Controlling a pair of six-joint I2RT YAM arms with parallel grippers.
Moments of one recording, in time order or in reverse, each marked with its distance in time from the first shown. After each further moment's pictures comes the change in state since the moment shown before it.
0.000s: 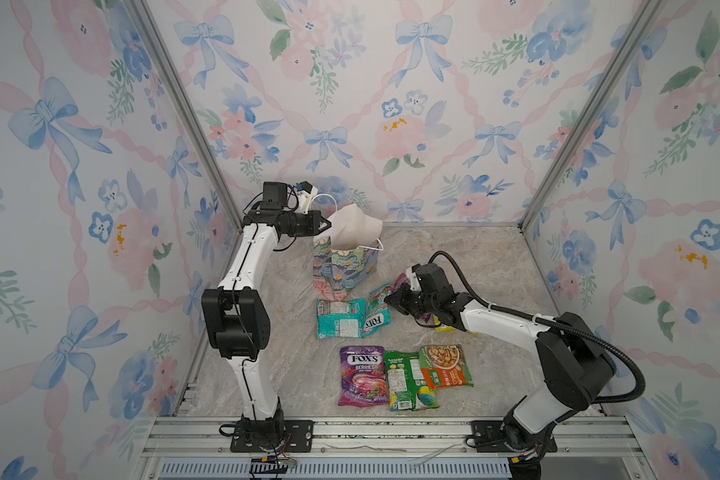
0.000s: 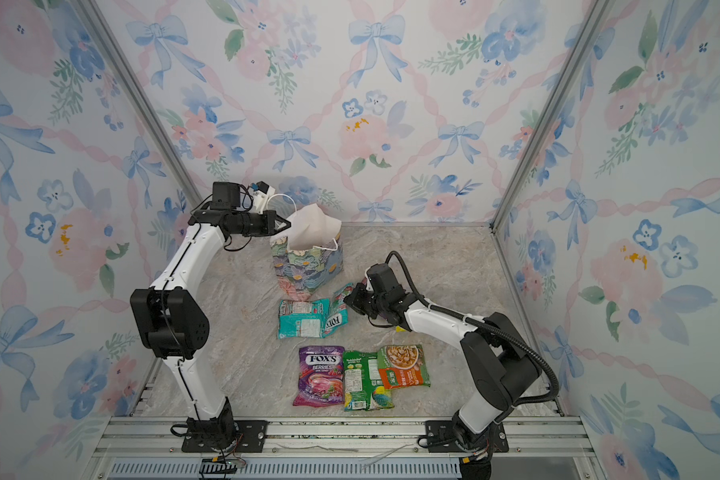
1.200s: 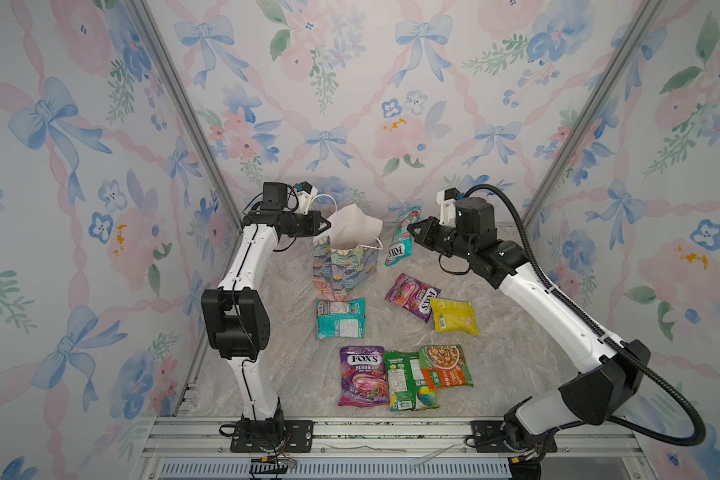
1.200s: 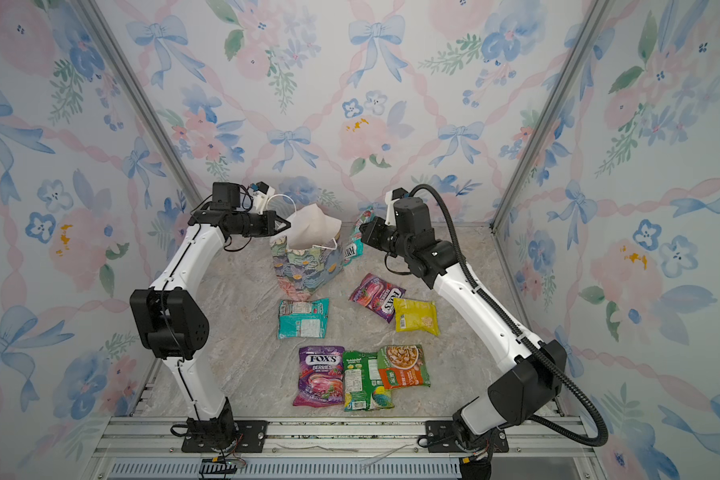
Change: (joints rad) left arm 0.000 -0.004 -0.006 0.001 -0.008 0.000; right arm -0.132 -0.093 0.640 -0.425 0.140 -0.314
